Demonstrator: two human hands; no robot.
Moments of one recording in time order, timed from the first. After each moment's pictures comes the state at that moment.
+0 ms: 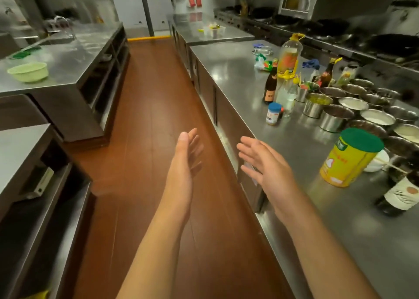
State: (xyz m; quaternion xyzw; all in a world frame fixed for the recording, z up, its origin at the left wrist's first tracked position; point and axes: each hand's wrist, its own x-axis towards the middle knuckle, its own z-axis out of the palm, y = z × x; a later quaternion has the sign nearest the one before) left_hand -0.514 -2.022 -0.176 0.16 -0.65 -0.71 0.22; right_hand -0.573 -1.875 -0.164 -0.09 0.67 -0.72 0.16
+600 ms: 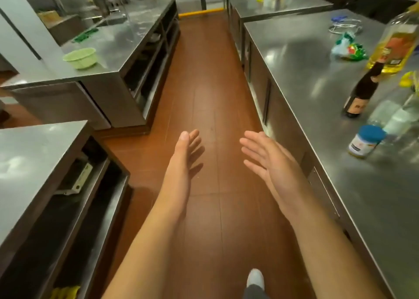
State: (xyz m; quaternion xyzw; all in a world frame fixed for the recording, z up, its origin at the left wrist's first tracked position) left_hand -0.740 -2.217 -0.204 0.28 -0.66 -0.66 0.23; right_hand -0.843 -2.081 -0.202 -0.13 0.61 -0.72 0.29
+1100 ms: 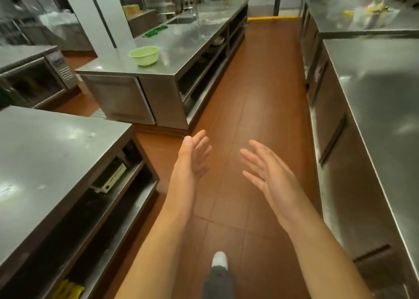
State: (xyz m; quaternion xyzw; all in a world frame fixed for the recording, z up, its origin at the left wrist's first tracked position) left_hand -0.845 -2.416 -0.193 0.34 -0.60 -0.63 0.35; right_hand -0.973 -2.320 -0.195 -0.25 0.62 -0.63 0.40
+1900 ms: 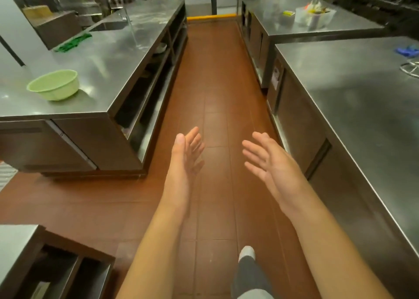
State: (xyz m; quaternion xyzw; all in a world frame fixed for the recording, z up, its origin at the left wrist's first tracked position) left_hand -1.152 -2.759 -0.207 0.26 -0.61 -0.70 0.27; right_hand -1.269 -2.630 -0.201 -0.16 0.63 -0.69 0.32
